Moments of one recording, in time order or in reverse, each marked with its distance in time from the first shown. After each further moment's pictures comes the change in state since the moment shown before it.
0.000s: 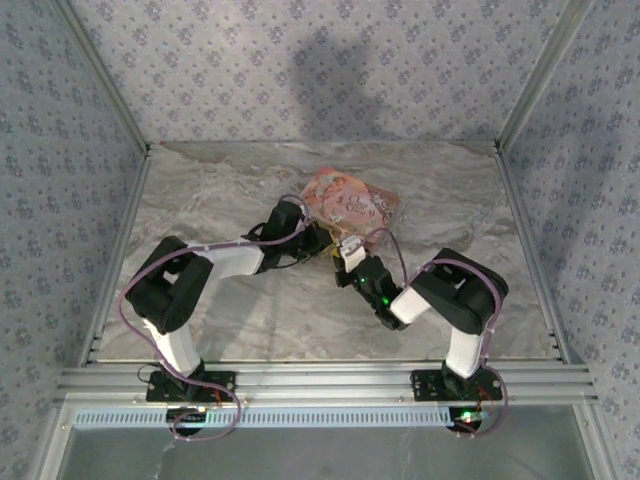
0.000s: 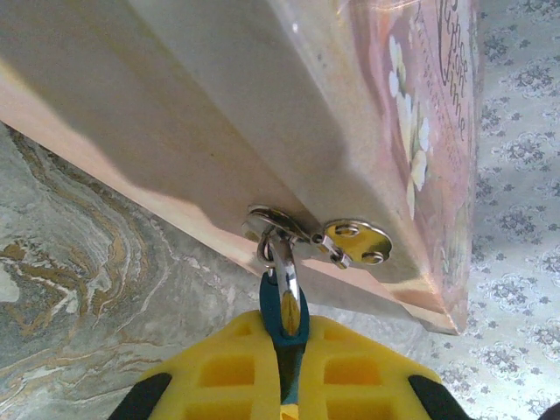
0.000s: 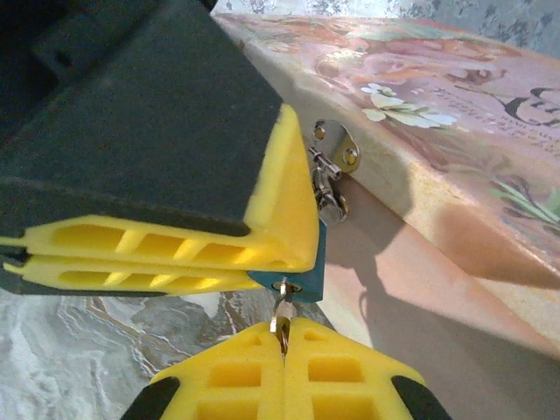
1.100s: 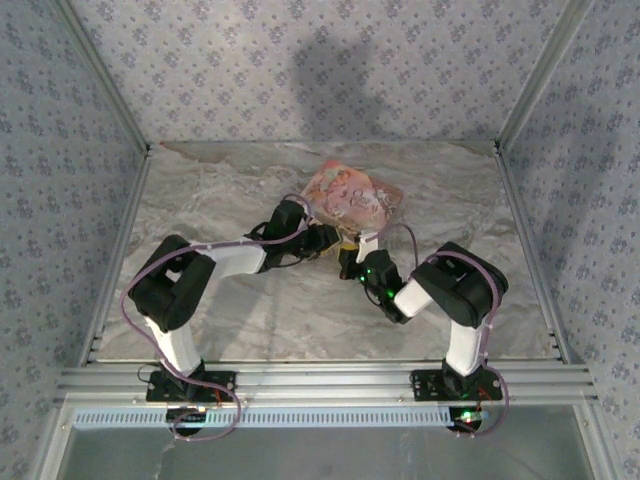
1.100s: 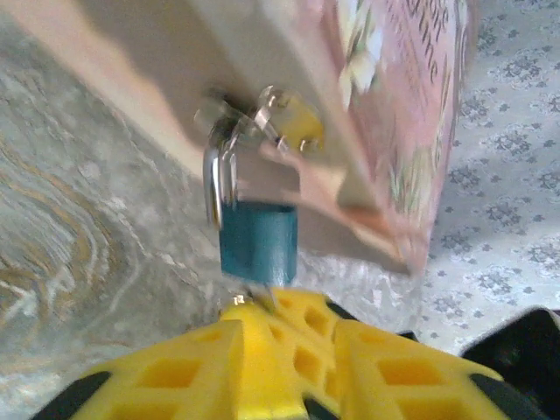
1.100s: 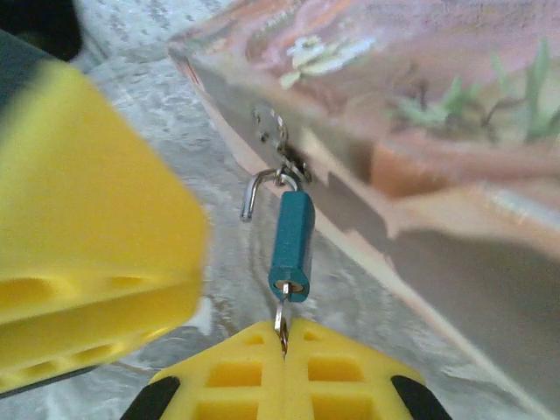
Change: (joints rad) left arm -0.001 0.013 0.019 0.008 0.037 -0.016; right arm -0.092 0.032 0.008 -0.017 -0.093 0.368
